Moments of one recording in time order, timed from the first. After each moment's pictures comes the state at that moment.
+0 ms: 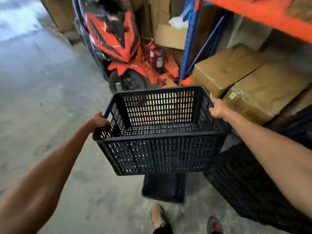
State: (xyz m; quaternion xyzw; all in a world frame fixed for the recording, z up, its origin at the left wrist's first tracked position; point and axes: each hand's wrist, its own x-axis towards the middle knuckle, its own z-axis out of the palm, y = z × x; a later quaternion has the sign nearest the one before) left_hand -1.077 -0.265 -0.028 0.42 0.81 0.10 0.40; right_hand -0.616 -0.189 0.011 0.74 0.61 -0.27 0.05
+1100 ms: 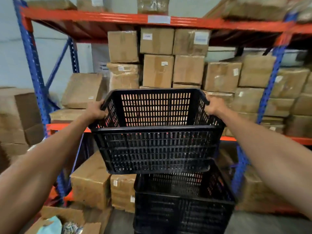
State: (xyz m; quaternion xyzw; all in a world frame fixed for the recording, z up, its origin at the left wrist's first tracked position) left_hand -0.538 -0.190 0.388 0.84 0.41 0.32 0.18; right_hand -0.171 -0.475 0.424 0.91 0.34 0.14 -0.21
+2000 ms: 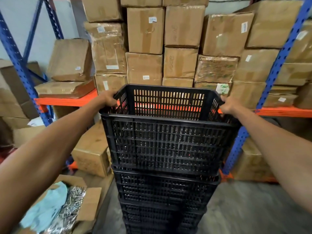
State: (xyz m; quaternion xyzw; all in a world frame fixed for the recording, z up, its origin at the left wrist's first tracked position) left_hand -0.371 -0.230 0.328 0.87 0.44 0.16 0.16; right_hand 0.000 -0.532 0.304 0.93 0.30 -0.01 -0.21
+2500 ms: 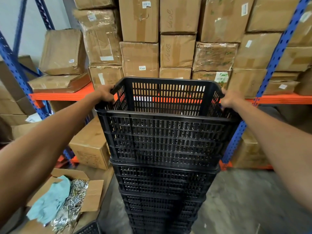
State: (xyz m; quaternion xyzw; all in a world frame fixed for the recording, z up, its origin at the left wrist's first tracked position) left_hand -0.359 -0.227 0.320 0.88 0.43 0.12 0.14; right_hand -0.009 -0.542 0.295 0.94 0.28 -0.02 -0.19
